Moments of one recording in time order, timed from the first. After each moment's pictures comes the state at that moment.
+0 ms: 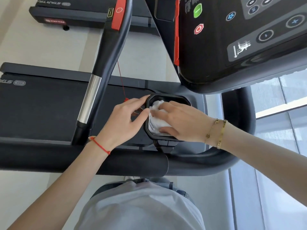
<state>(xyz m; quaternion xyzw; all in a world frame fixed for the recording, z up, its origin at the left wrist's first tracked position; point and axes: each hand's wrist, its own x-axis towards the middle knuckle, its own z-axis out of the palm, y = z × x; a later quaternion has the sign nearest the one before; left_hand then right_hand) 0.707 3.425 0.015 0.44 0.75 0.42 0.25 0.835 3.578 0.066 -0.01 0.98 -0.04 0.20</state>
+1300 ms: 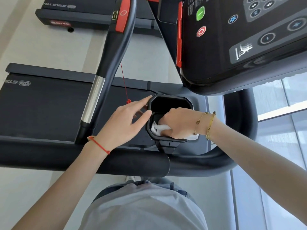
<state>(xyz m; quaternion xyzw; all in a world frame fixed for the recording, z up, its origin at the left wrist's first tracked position) 0.703 3.418 0.019 0.46 0.77 0.36 0.27 0.811 3.576 0.062 0.06 0.92 -0.09 0.38</state>
